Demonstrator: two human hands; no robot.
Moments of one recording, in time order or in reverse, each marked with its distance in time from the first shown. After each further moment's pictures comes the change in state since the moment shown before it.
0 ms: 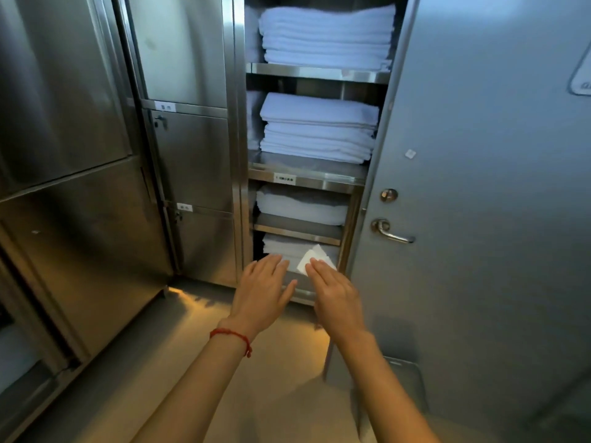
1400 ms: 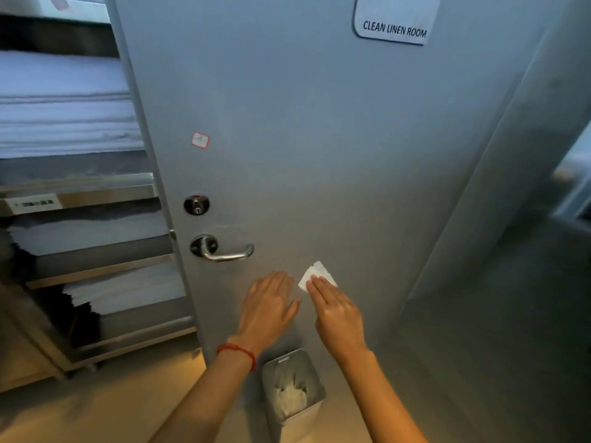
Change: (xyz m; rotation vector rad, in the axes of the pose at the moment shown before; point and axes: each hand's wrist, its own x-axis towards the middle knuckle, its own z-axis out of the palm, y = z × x) left_hand 0.209 0.230 0.221 -0.287 -0.099 0.581; right_hand -0.057 0.304 -0.007 -0.415 -0.035 0.494
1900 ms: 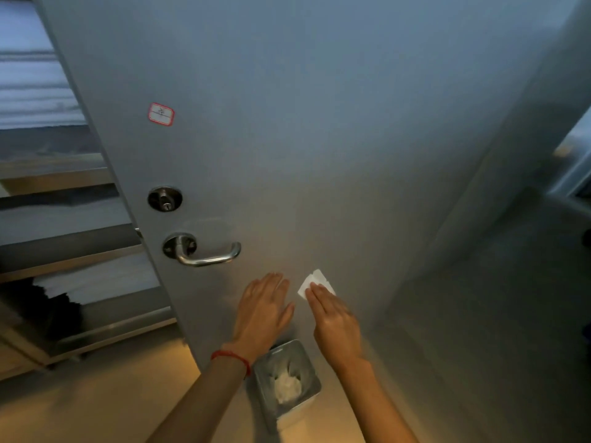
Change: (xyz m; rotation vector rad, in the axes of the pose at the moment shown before) left_hand 0.026 -0.030 0.074 -0.032 -0.114 -0.042; right_hand 0.000 0.034 0.072 0.015 -0.132 0.091
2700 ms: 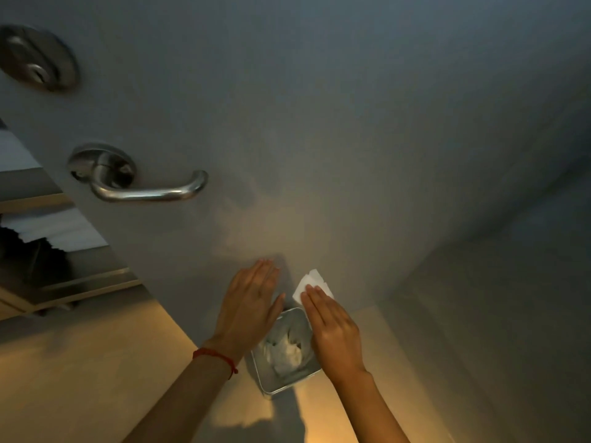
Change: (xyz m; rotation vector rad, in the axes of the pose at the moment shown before) left_hand -0.019 -0.027 0.146 -0.012 -0.067 -0.075; right_hand -0.061 0.064 0.151 0.052 -0.097 -0.112
